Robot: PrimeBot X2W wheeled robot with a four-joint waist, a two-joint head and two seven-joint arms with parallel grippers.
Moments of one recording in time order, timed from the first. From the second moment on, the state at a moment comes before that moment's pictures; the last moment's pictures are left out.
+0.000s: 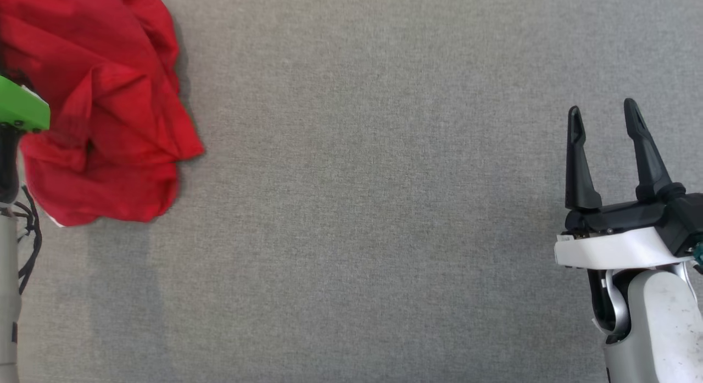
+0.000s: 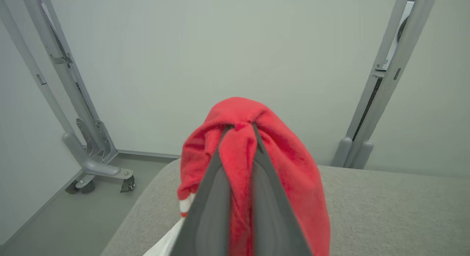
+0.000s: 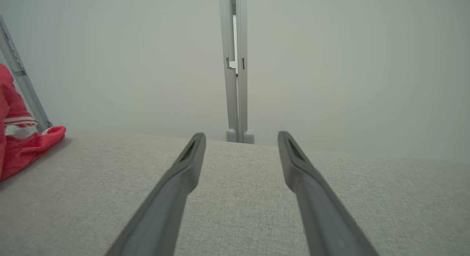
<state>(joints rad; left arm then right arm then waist) -0.80 0.41 -0.06 0.49 -0.53 -0.12 -0.04 -0.21 -0.06 -0.06 -0.07 0.04 0.13 -0.26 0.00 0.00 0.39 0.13</state>
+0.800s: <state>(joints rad) -0.64 0.30 -0.18 -0.14 -0.54 -0.01 0.03 -0.18 -0.05 -0.05 -0.05 0.10 0.13 -0.26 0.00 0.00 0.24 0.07</state>
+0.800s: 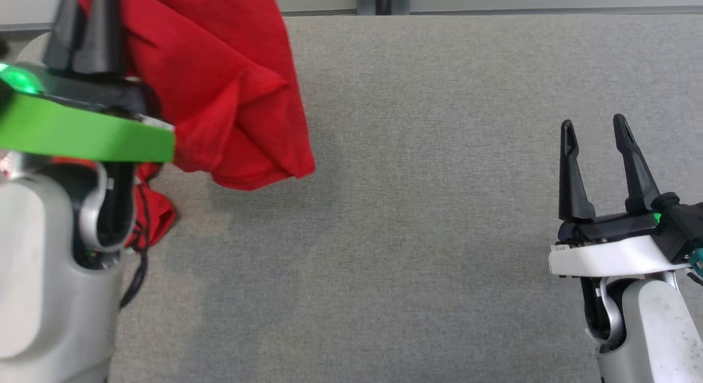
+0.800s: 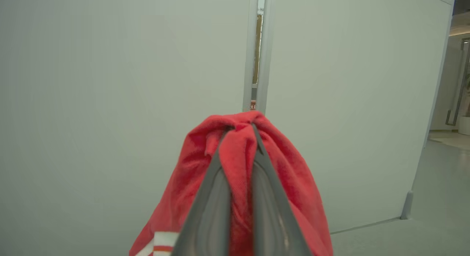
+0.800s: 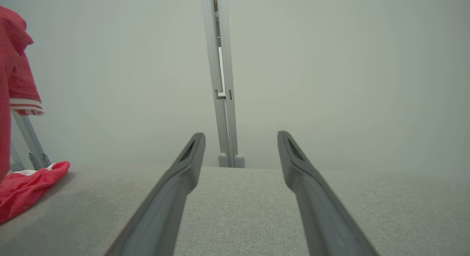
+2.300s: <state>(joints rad) -0.53 0.17 -0.43 0.27 -0.30 0.08 -0.26 -0.17 -0.05 -0.04 -0.05 0.10 0.13 -0.26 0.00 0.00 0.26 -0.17</state>
